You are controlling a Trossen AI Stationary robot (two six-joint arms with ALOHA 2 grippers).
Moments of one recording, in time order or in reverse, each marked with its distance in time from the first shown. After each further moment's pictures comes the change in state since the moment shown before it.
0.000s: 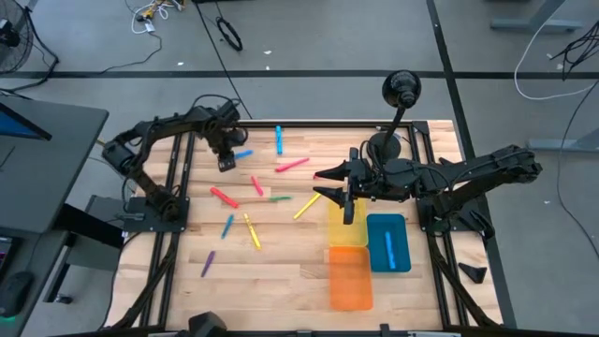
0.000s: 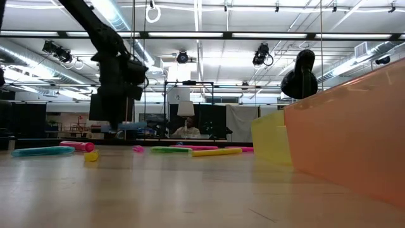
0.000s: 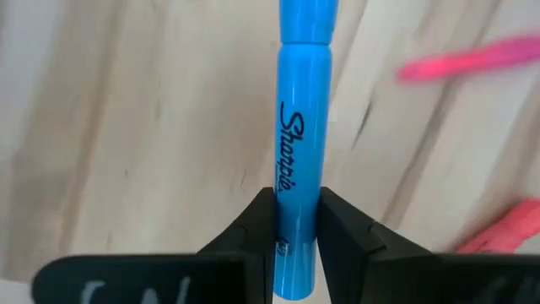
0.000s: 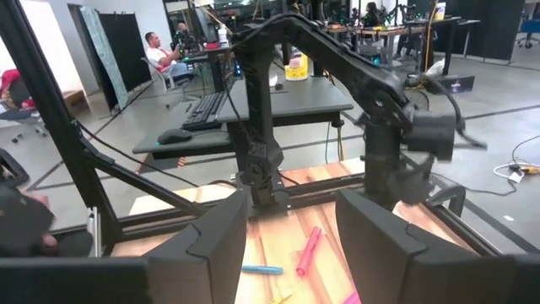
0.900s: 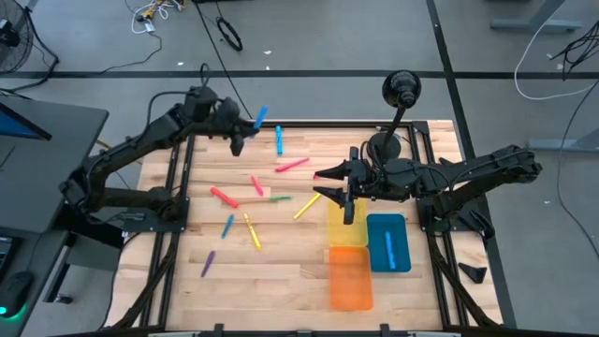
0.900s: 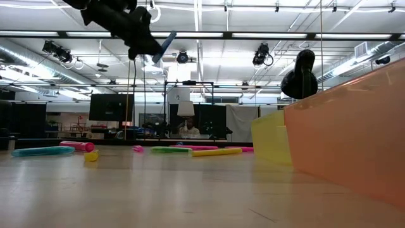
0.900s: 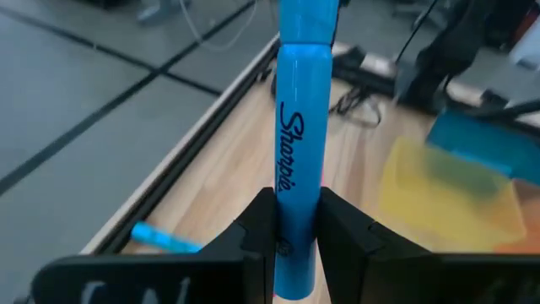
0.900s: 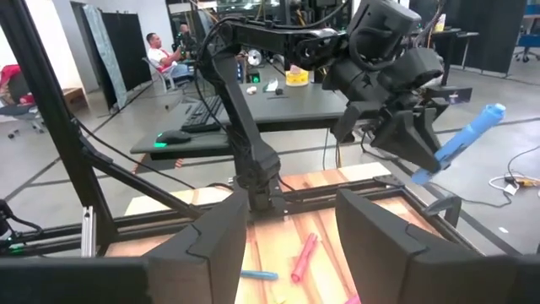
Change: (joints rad) left arm -0.167 -0.443 0.002 0.528 0.207 -0.517; right arm 0.000 0.000 0.000 0.018 0.000 -0.042
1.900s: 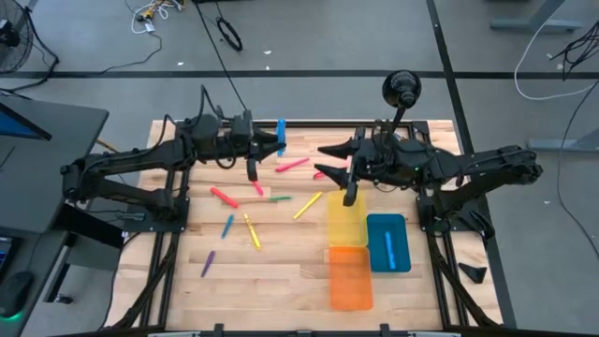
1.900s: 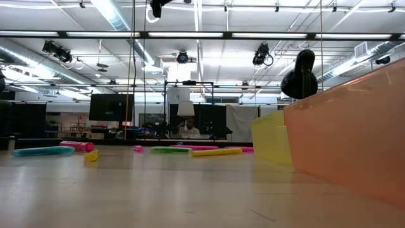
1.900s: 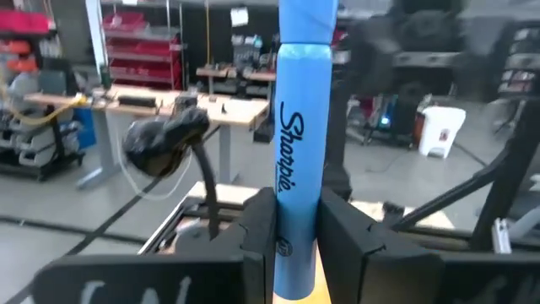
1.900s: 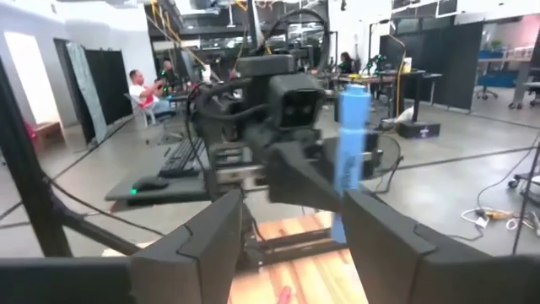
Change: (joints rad) left arm -0.474 0.002 0.000 0.506 -0.283 -0.101; right arm -0.073 0.005 0.145 -0.031 -0.002 -0.052
